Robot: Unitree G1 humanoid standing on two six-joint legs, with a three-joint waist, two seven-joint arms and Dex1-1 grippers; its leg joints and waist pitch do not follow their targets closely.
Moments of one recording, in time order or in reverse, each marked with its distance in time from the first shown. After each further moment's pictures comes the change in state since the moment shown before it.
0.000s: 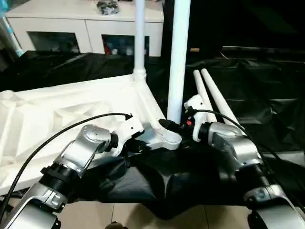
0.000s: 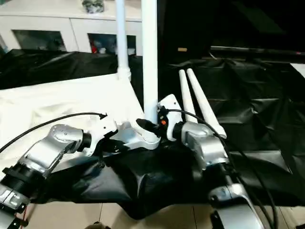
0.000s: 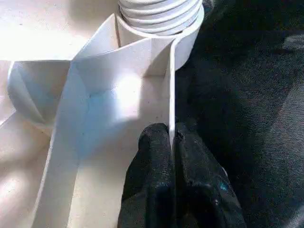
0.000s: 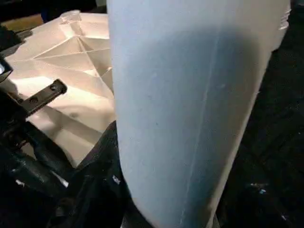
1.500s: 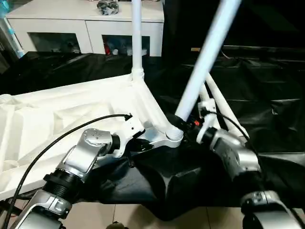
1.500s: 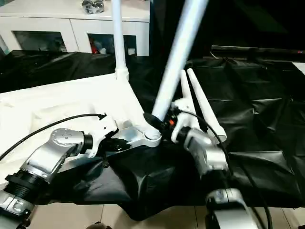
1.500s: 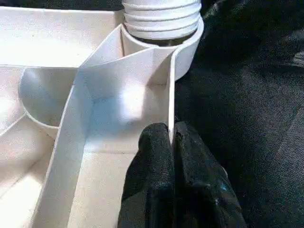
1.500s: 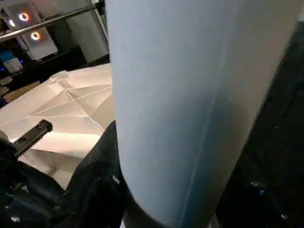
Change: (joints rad) left arm 0.042 -0.052 0.059 -0.021 0.032 -0.022 0.052; right arm 0.105 0.055 -0.153 0.073 0.108 -0.183 -0.004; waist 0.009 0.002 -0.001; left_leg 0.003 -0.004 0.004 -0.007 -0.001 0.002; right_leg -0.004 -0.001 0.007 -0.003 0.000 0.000
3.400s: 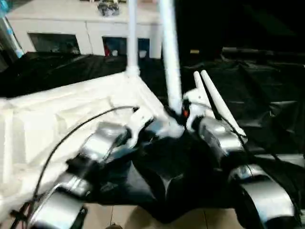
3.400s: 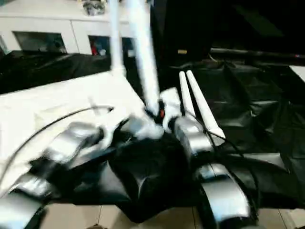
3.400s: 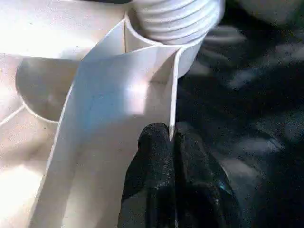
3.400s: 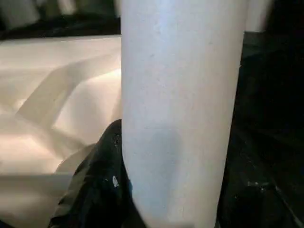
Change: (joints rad) left arm -0.193 -0.162 0.036 0.252 0.035 0.117 0.215; right arm -0.308 0.073 0.025 0.440 -0.172 -0.157 -0.297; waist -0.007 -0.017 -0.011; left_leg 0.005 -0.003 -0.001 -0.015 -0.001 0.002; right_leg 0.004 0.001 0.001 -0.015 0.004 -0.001
